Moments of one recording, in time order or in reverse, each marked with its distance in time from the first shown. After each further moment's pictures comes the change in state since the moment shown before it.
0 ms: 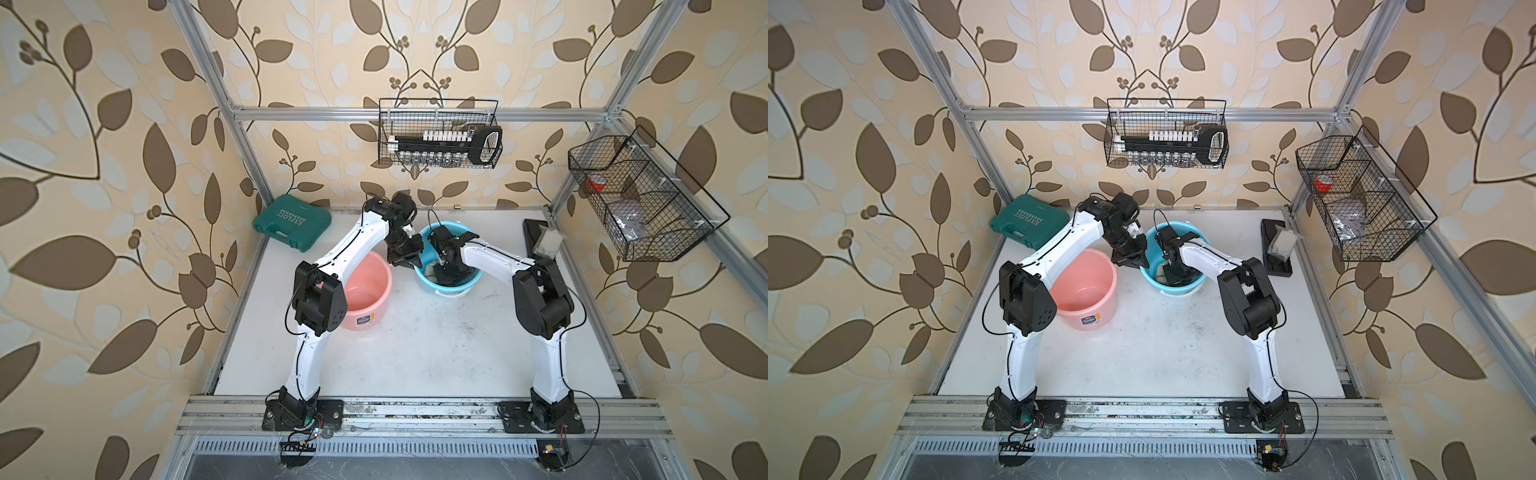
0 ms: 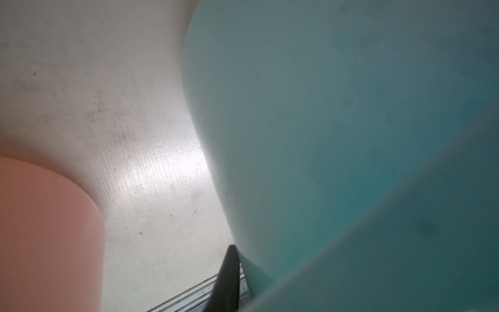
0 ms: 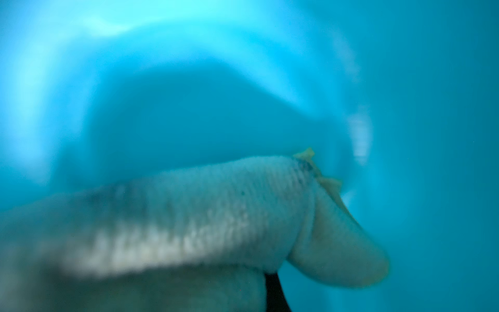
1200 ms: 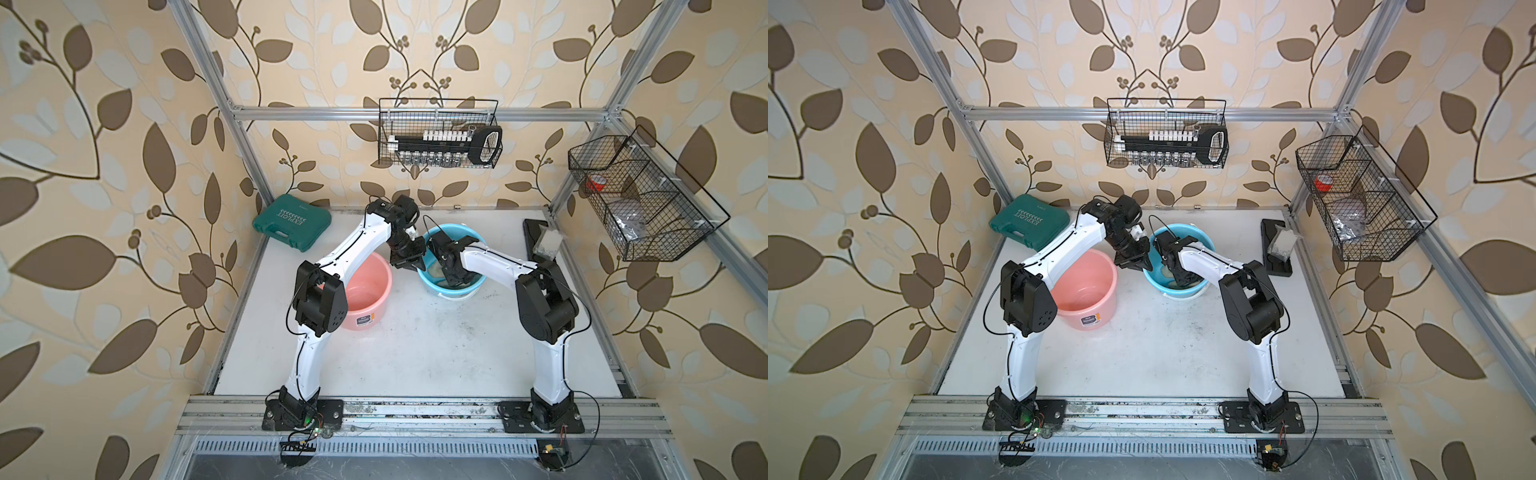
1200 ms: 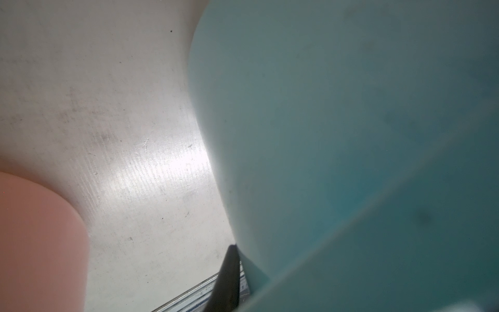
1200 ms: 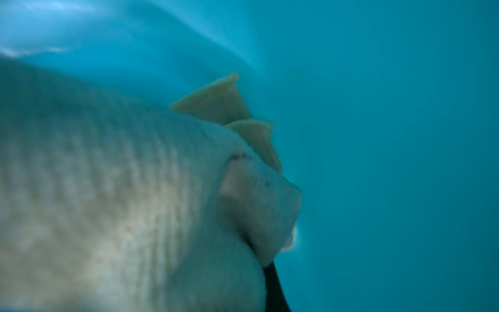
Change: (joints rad) left arm -0.013 -0.004 -0.036 0.046 0.029 0.008; right arm 0.025 -0.006 -0.031 -0.046 0.459 0.025
